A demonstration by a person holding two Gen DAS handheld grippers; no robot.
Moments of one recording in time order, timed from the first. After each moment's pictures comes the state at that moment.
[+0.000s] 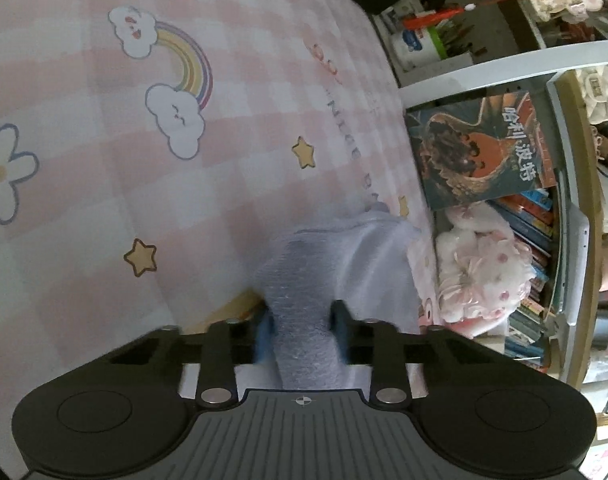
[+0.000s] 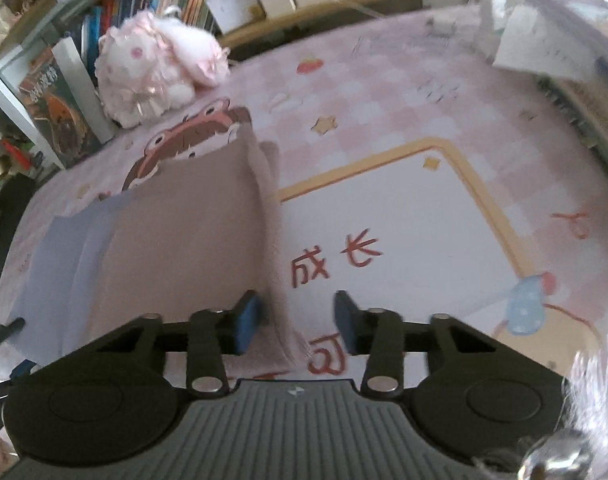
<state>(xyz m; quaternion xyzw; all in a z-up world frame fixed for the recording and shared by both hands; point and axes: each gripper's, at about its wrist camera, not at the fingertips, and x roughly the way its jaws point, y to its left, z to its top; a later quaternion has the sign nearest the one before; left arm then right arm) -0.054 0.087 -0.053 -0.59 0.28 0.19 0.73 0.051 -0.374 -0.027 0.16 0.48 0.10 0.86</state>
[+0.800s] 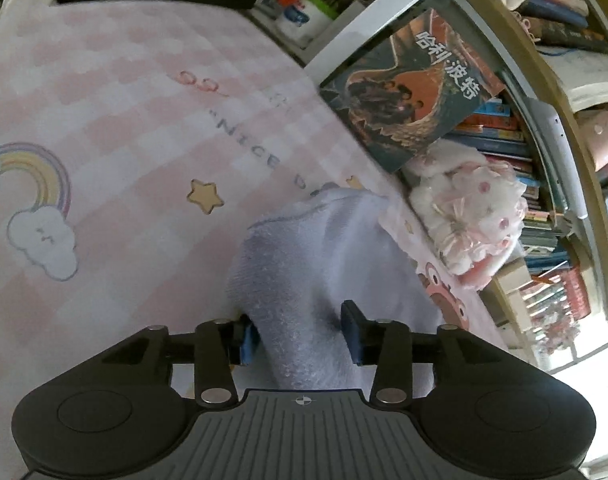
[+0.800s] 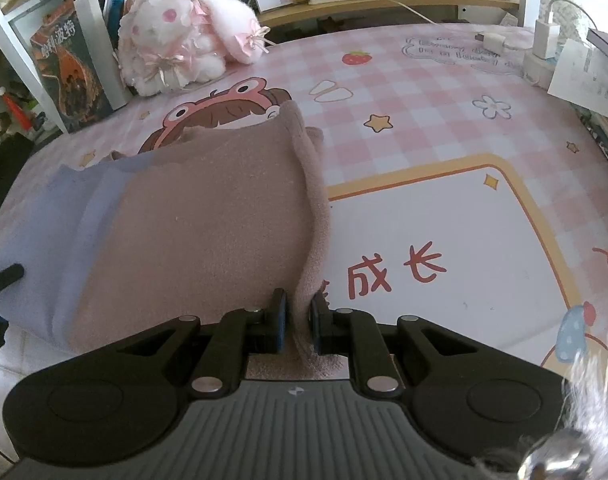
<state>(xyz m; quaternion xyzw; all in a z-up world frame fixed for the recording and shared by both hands) 0.005 0.077 -0.050 -0.41 0.30 0.13 0.85 0.061 -0.324 -0.028 0.09 0.49 0.10 0.86</state>
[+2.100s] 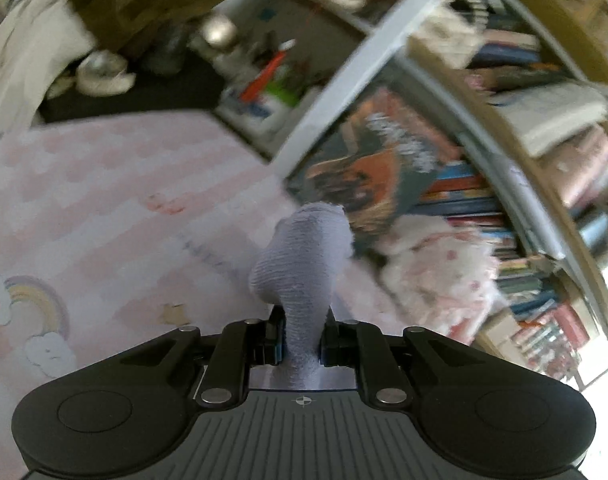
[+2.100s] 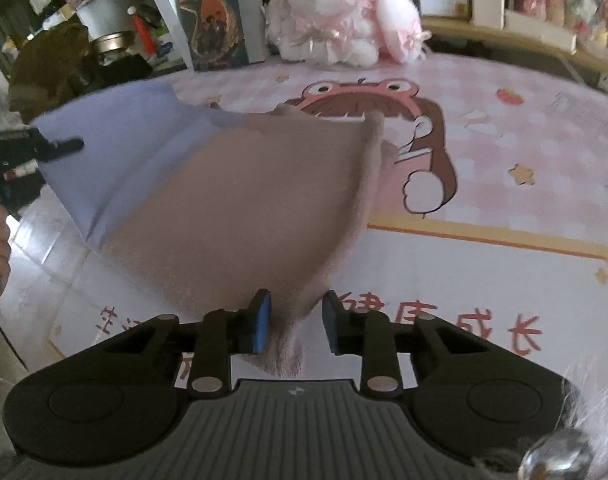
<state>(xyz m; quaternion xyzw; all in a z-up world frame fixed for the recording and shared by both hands) 0.005 0.065 0.014 -0.35 0.20 0.15 0.90 0.069 -0.290 -0.030 0.00 0.47 0.31 0.83</state>
